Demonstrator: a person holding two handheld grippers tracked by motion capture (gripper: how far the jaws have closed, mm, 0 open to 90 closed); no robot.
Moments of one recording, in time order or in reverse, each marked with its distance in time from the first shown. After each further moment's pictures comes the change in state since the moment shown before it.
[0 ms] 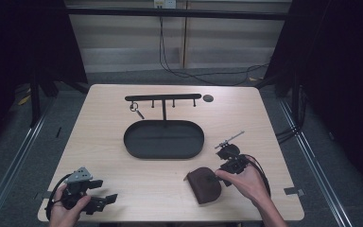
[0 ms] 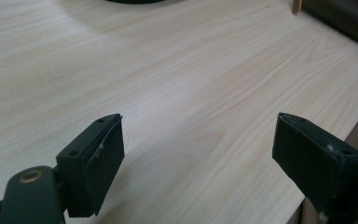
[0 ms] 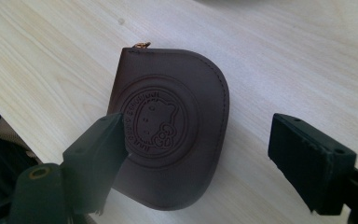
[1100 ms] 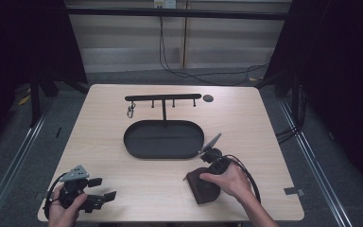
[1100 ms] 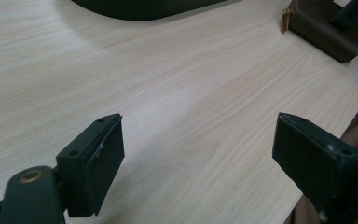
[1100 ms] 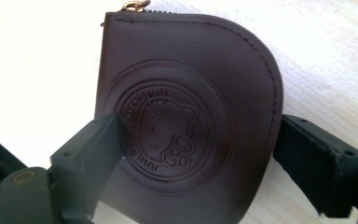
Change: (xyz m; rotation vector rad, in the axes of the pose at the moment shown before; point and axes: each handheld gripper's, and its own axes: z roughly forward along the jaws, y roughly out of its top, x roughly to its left) left arm 0.004 0.002 -0.004 -0.044 -0.023 -0.030; right arm 0.012 0.019 0.046 0.256 0.003 0.050
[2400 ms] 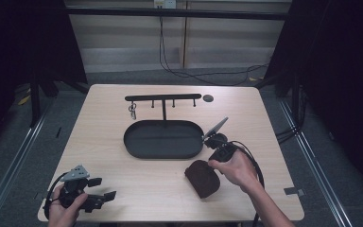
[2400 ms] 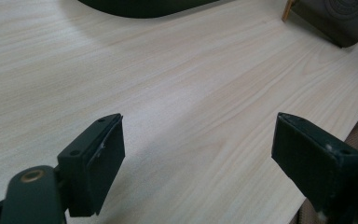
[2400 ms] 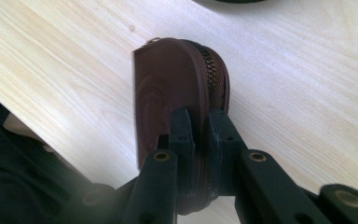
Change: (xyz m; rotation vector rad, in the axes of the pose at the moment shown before) left arm 0.001 0.000 0.001 0.015 0.007 0.008; right arm 0.010 0.010 -0.061 -0.090 -0.042 -0.018
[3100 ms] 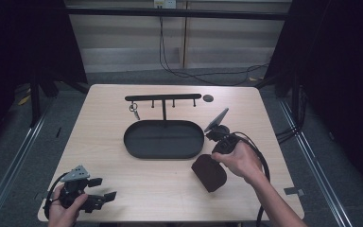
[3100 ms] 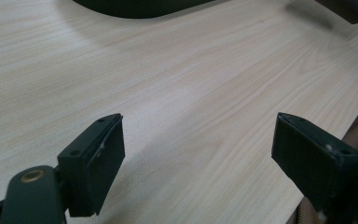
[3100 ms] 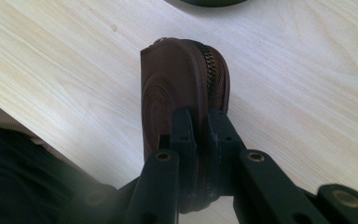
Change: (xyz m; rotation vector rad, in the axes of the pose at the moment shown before) left arm -0.001 0.000 -0.001 -0.002 0.001 0.009; right arm -0.002 0.012 -0.024 0.052 -0.078 0.000
